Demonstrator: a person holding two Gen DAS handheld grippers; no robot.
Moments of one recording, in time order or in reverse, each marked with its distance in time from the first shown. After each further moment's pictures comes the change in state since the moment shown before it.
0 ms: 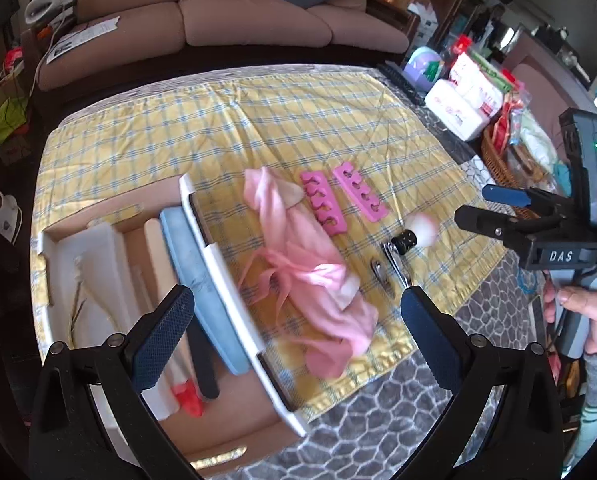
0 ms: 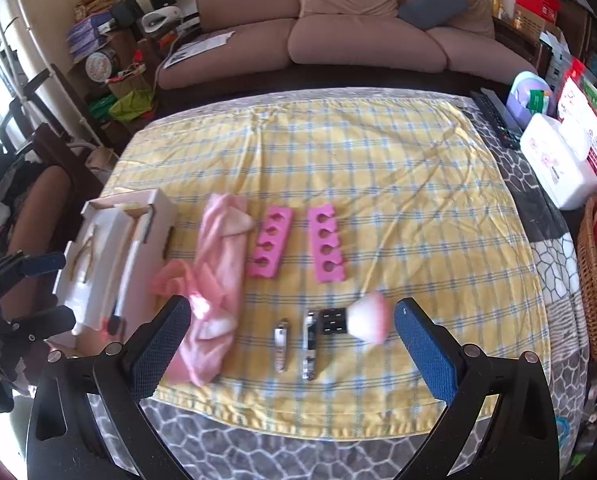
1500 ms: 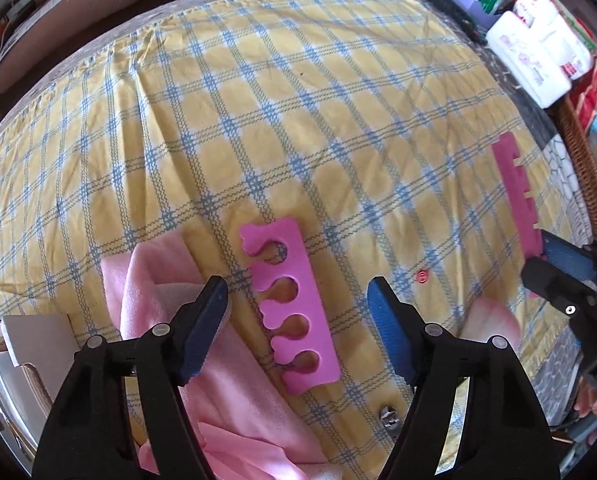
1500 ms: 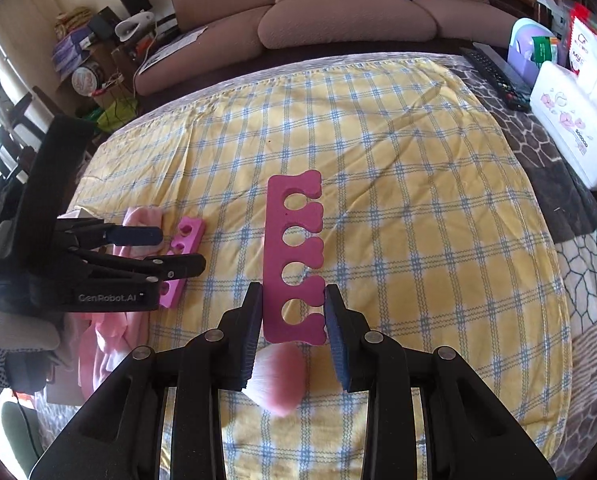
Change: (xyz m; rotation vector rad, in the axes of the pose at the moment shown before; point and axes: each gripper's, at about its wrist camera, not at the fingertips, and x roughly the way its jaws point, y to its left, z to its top) left arm 0.200 -0.048 0.092 0.020 0.271 0.132; right arm 0.077 -0.101 0.012 0.067 0.029 0.091
